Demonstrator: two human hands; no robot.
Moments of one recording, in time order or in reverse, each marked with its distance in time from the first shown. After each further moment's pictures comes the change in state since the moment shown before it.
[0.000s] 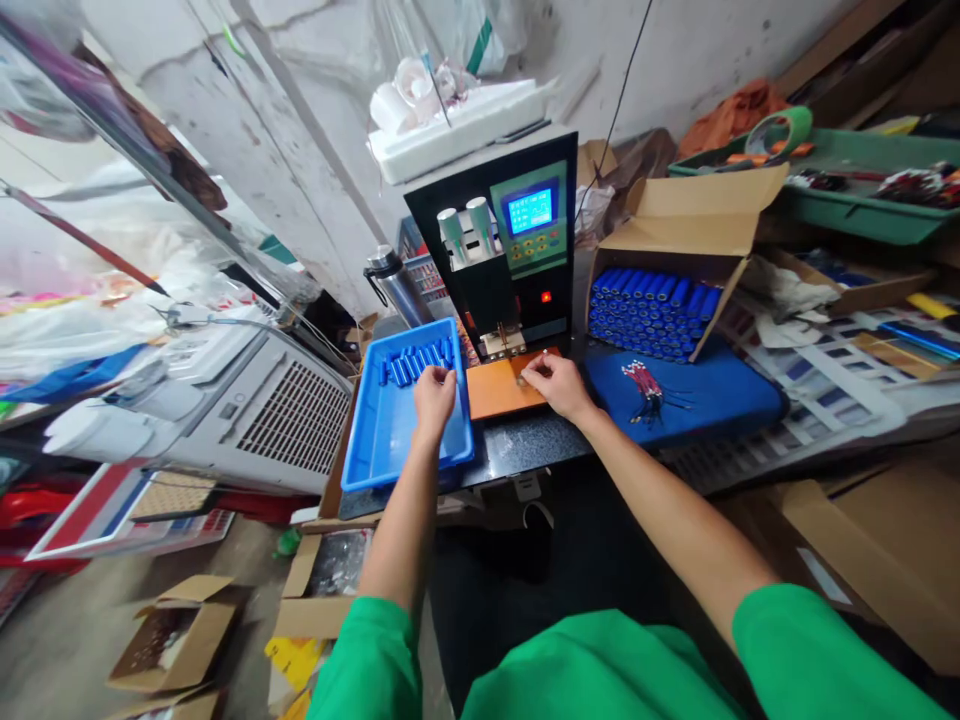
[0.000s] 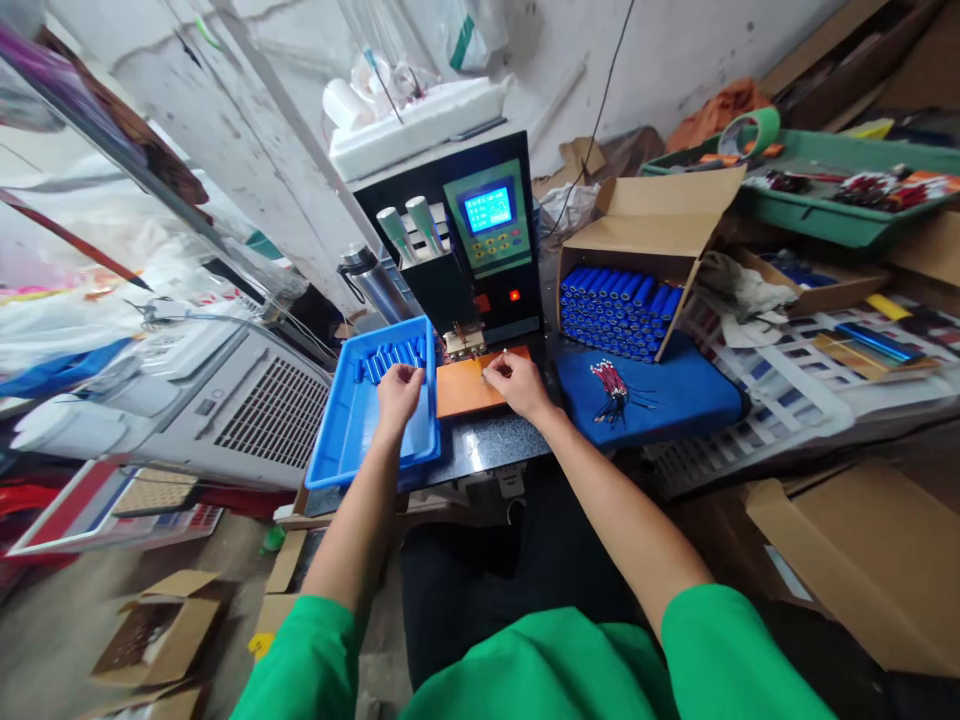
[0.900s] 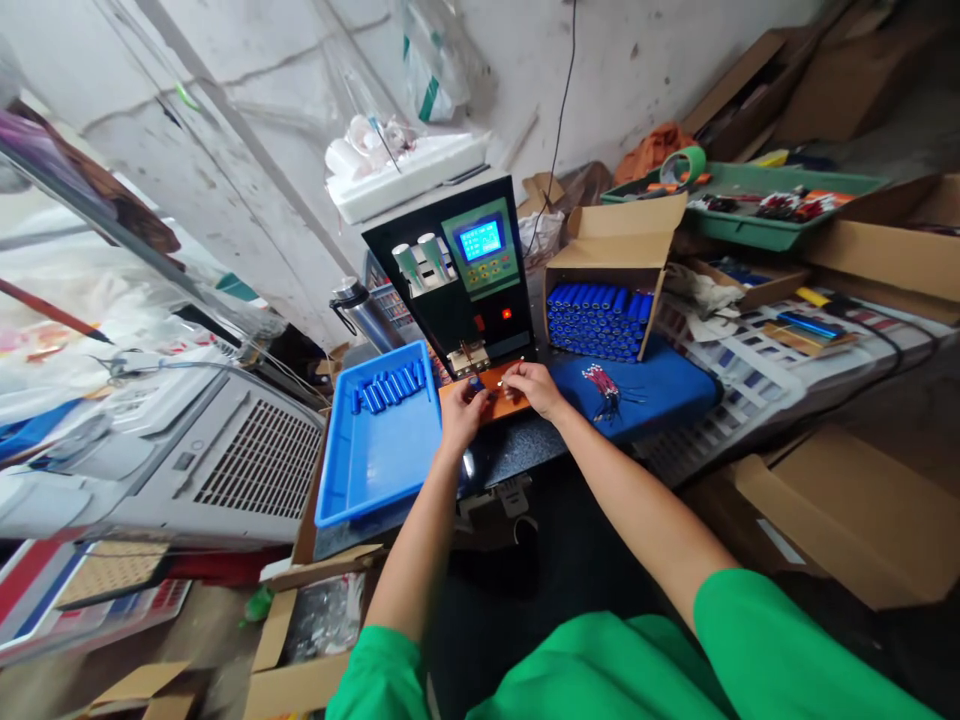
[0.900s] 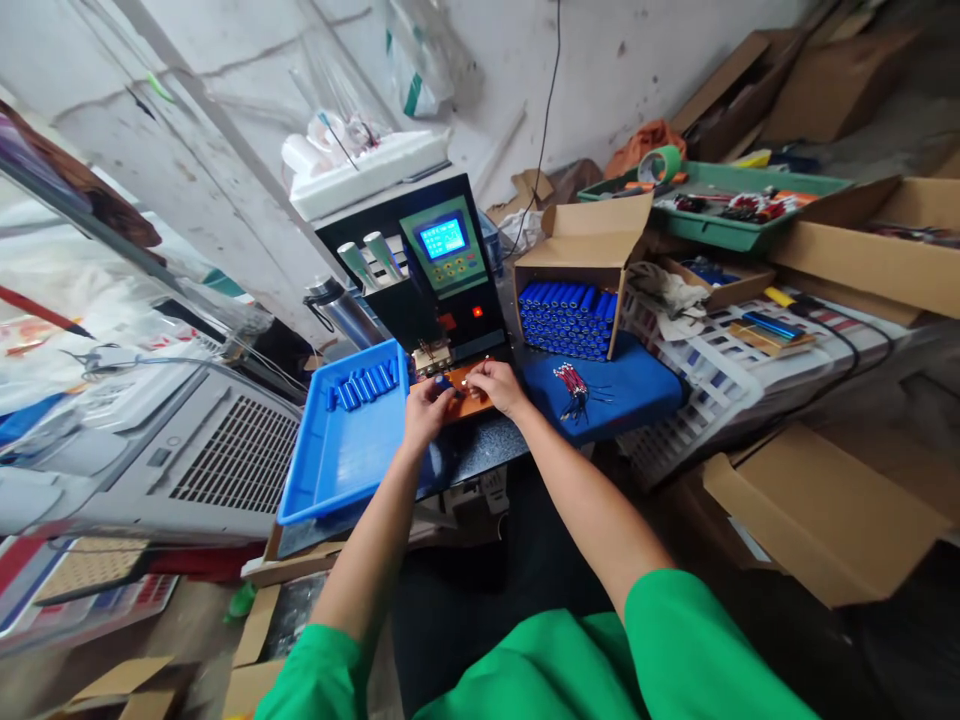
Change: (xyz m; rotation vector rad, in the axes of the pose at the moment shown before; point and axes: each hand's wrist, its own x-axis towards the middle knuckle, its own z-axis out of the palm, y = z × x) left_hand -0.034 0.051 0.053 -0.443 -0.314 0.214; right_hand 0.012 0.000 -0.013 0.412 -0.021 0.230
